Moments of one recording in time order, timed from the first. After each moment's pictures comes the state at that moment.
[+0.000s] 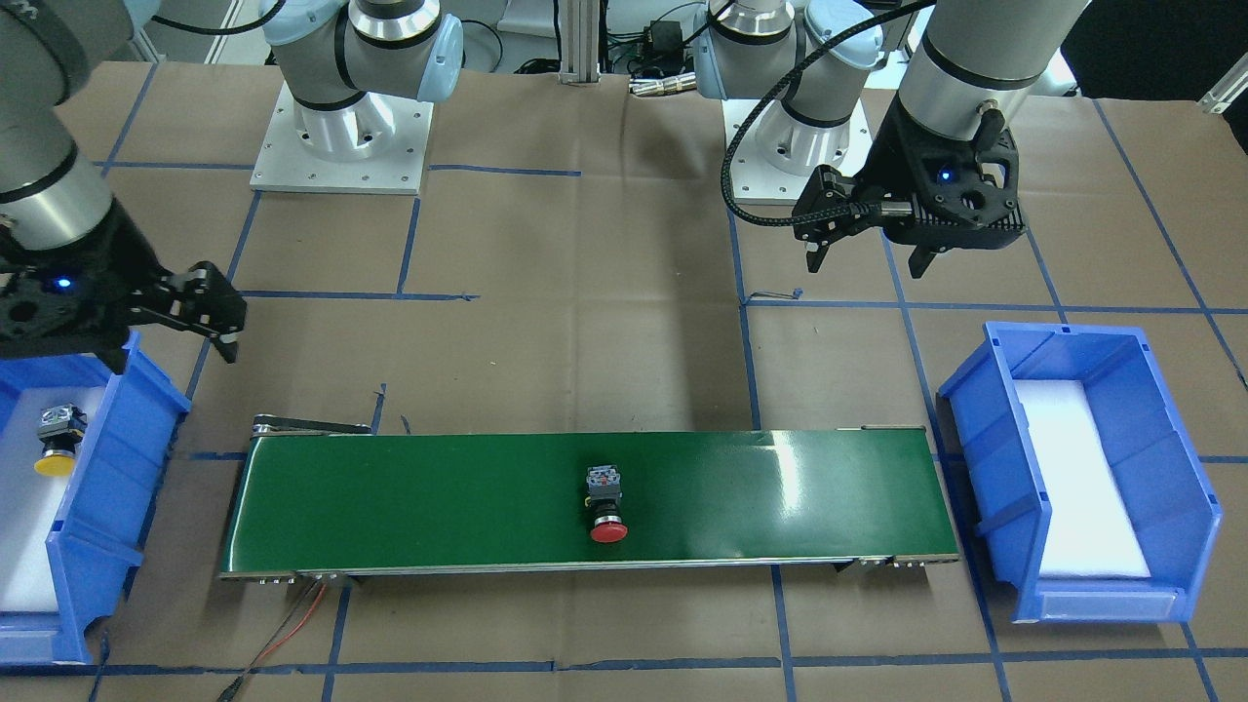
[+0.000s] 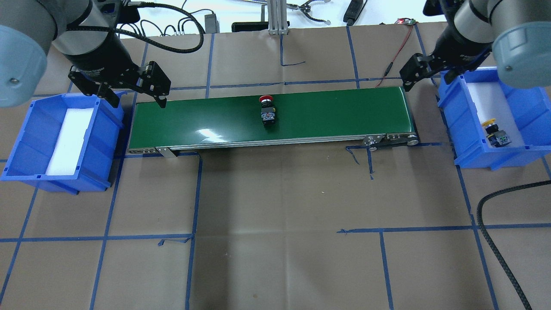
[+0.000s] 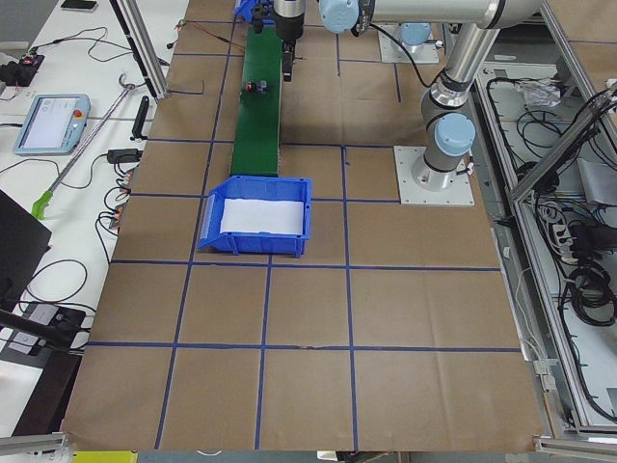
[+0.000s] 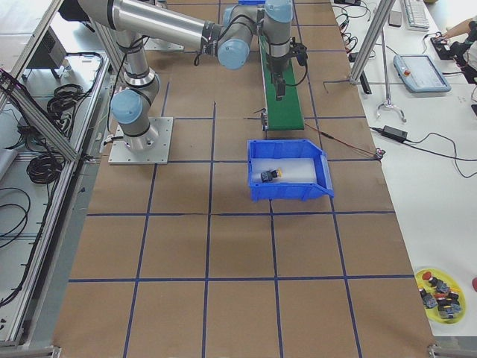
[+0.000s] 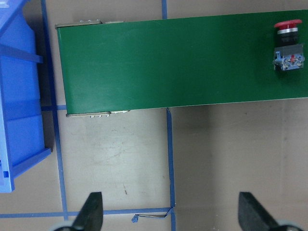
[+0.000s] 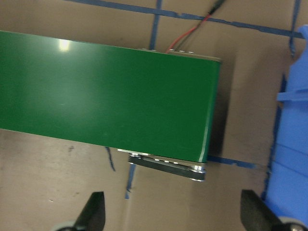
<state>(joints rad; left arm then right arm) -1.54 -1.57 -1.58 -1.53 1.58 0.08 1.43 -1.48 1.67 -1.86 -1.46 -0.33</state>
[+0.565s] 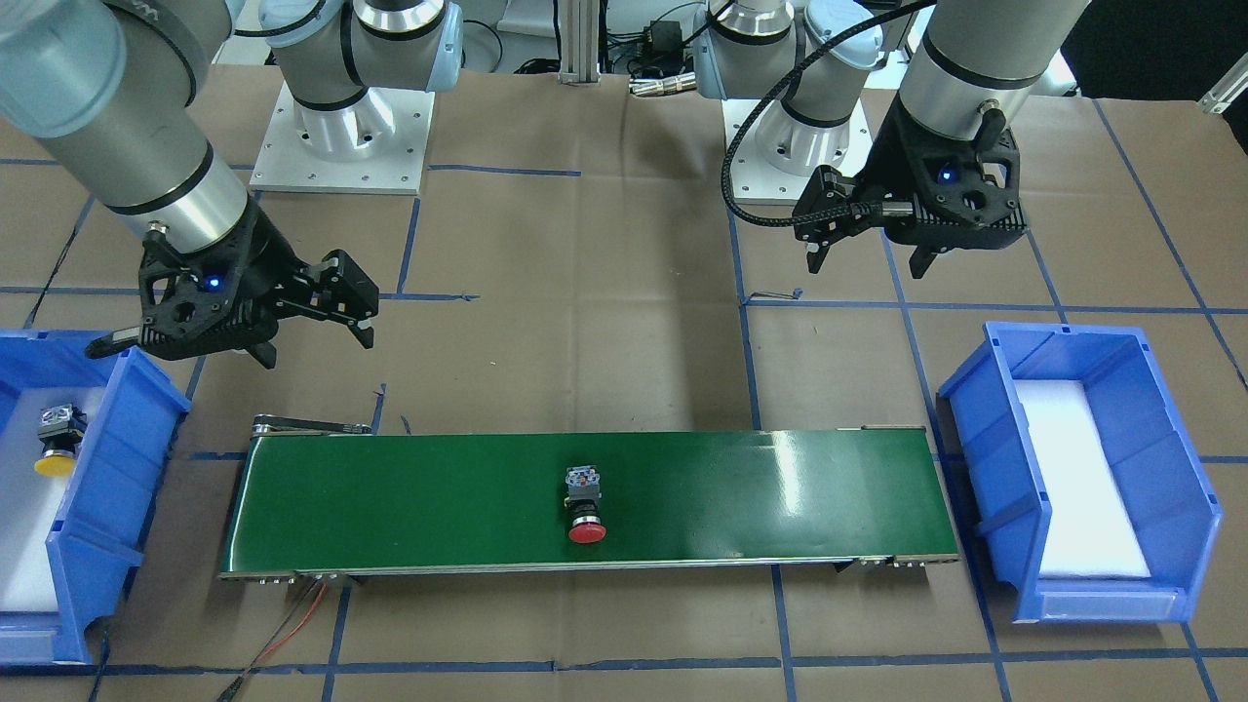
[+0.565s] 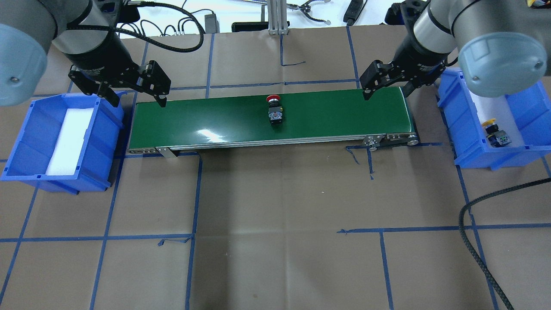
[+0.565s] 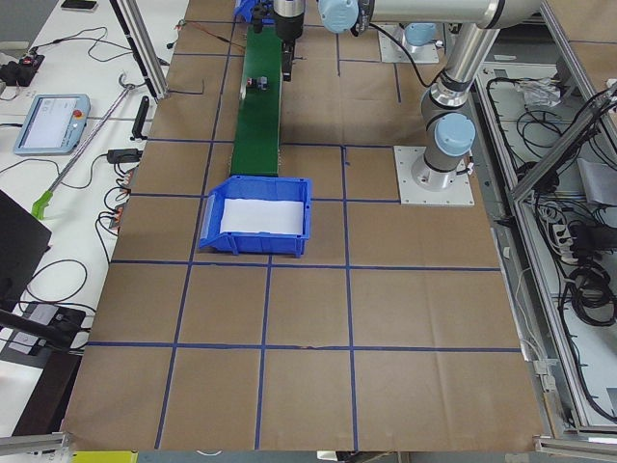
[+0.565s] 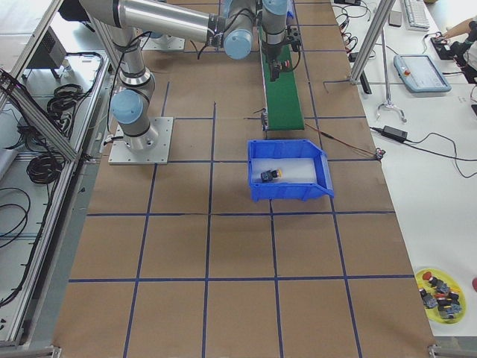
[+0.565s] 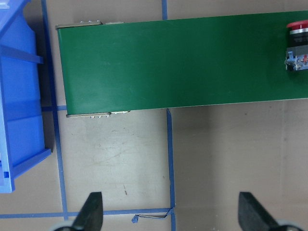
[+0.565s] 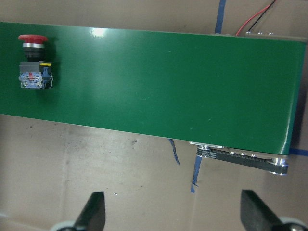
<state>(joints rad) -1.54 -1.57 -1.57 -1.53 1.58 0.08 1.53 -1.47 1.67 -1.82 -1.39 -0.17</state>
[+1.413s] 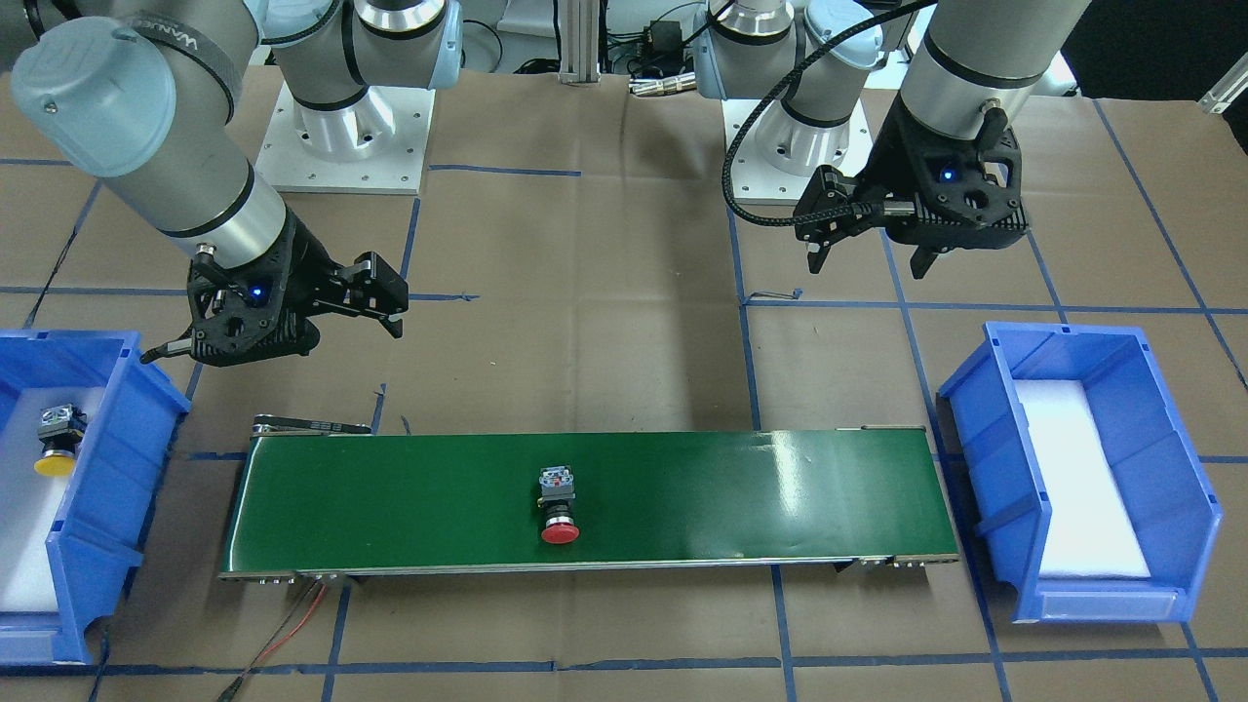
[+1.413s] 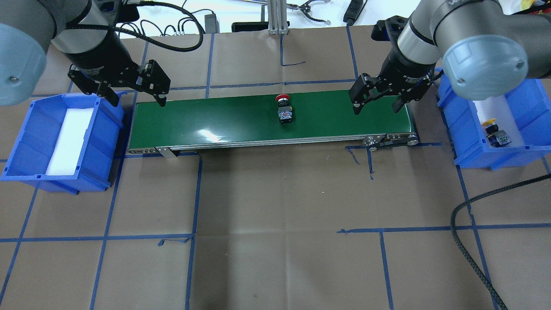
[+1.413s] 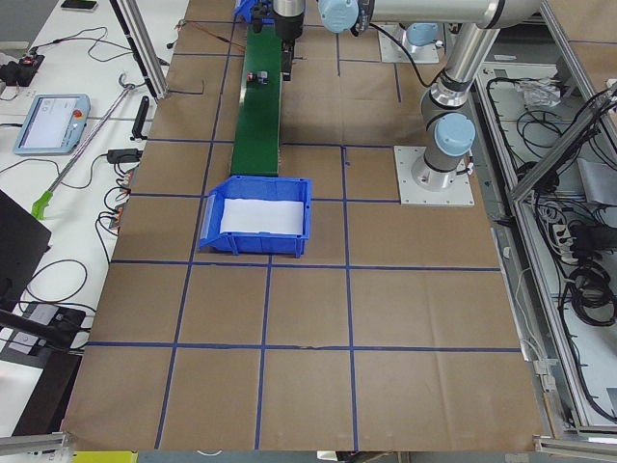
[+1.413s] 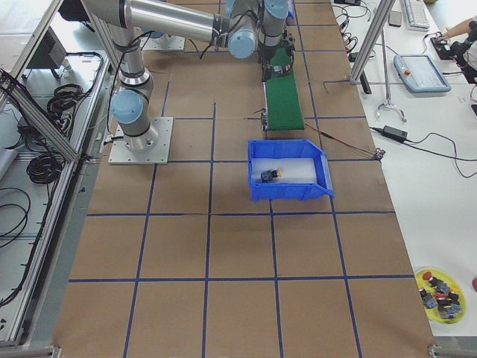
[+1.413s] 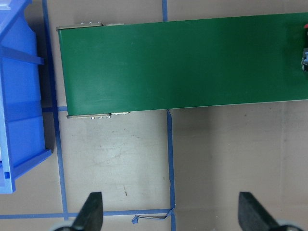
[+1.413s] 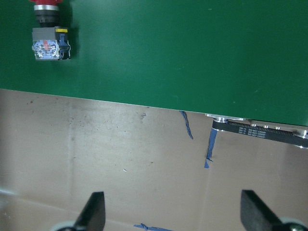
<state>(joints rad) -1.54 -1.57 -1.57 -1.53 1.58 0.08 1.54 -1.44 1.67 -1.73 -1.39 -0.16</state>
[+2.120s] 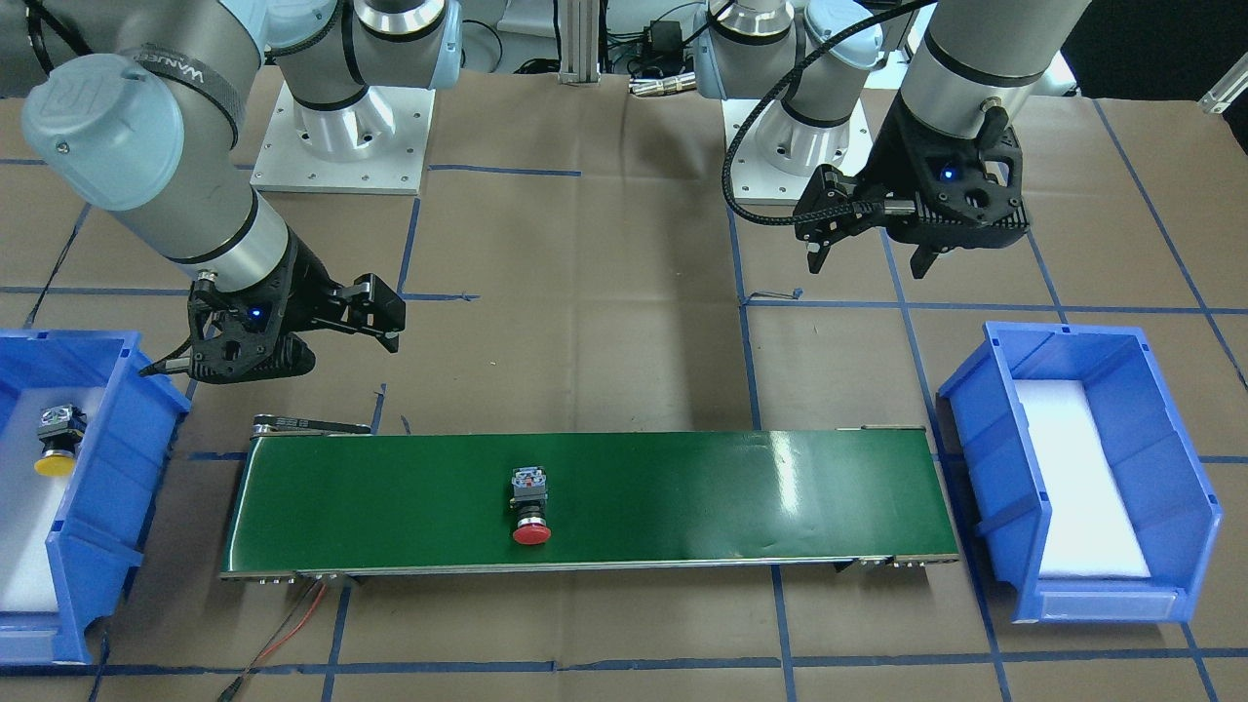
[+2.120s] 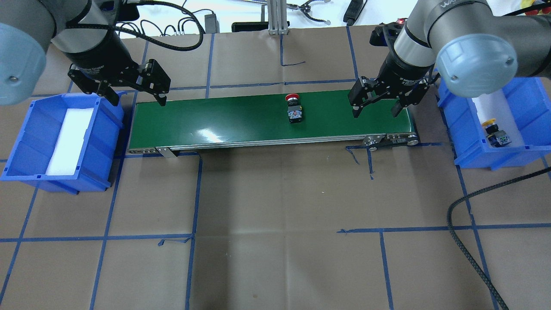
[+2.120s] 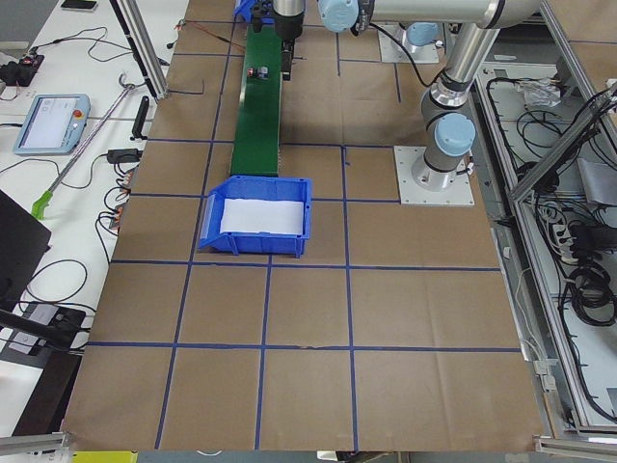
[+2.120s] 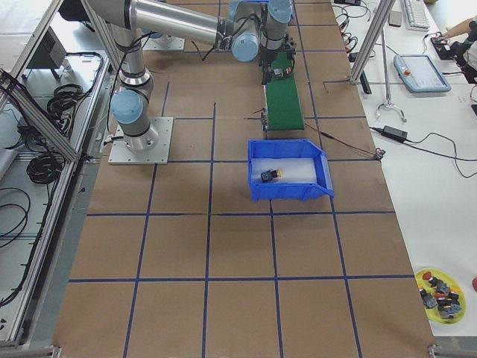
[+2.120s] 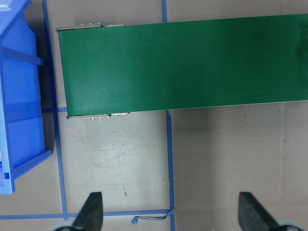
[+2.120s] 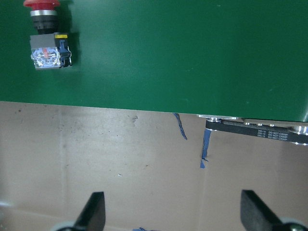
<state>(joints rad) -1.54 -1.57 -1.57 -1.53 1.58 0.08 1.55 -1.41 1.66 -1.75 -1.44 -0.08</state>
